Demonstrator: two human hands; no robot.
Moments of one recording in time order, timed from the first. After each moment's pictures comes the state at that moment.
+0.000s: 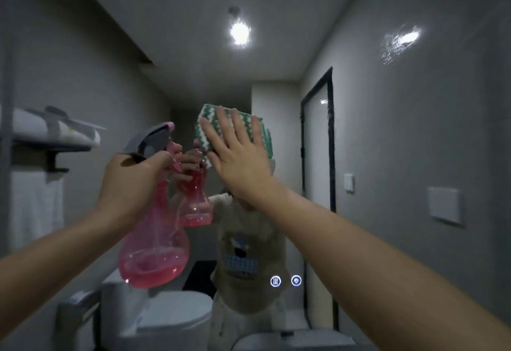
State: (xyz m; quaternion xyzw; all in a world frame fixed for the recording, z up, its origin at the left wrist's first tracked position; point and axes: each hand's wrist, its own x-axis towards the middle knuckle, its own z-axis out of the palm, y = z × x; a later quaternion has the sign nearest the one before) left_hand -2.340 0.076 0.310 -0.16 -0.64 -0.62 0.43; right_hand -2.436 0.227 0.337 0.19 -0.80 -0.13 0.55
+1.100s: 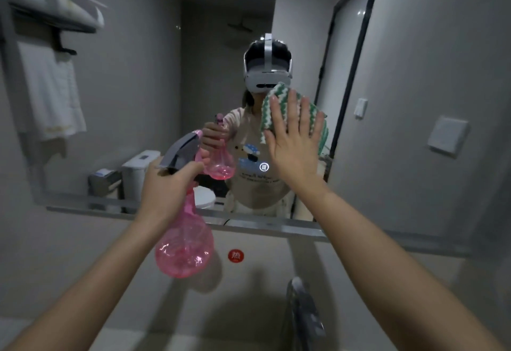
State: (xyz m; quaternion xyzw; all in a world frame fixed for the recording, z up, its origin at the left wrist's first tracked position) left_hand -2.301 0.130 0.152 -0.05 -0.67 -0.67 0.32; right_hand -2.436 0.317 0.175 0.12 -0.80 -0.05 0.59
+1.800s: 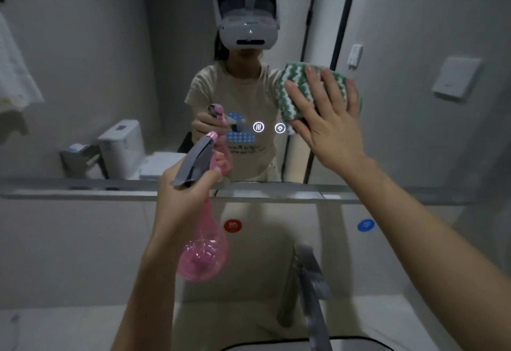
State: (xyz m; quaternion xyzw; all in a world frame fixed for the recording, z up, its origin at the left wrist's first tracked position) left_hand -2.320 0.159 0.091 -0.08 -0.68 -0.68 0.25; right_hand -2.441 0.397 0.138 0.19 -0.76 -0.18 0.60
